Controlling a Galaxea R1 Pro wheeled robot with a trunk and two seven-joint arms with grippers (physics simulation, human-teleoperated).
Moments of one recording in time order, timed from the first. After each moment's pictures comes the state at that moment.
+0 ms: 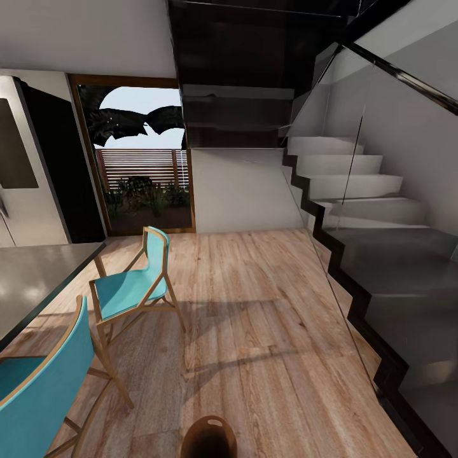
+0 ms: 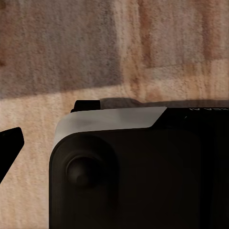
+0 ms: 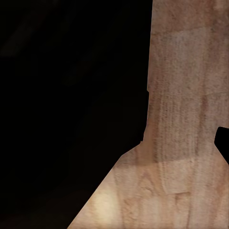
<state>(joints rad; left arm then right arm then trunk) 0.02 -0.04 -0.01 -0.24 0.01 -0.09 0.02 0.07 -0.02 -0.03 0.06 0.03 -0.06 -0.02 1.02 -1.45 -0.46</state>
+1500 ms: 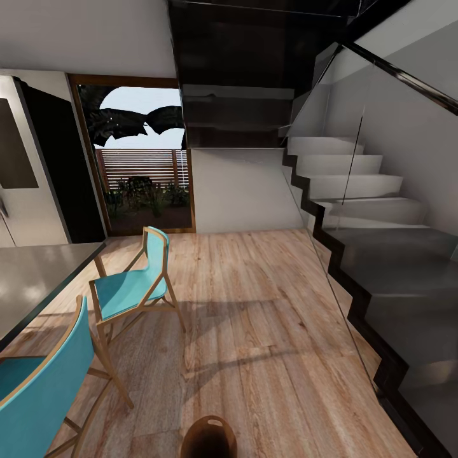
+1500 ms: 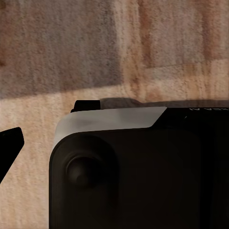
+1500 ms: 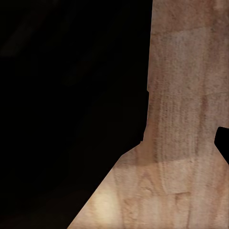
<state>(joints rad) 0.02 -0.04 -0.01 -0.24 0.01 -0.09 0.02 0.07 -0.02 -0.03 0.06 0.03 -0.06 -0.02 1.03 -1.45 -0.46</state>
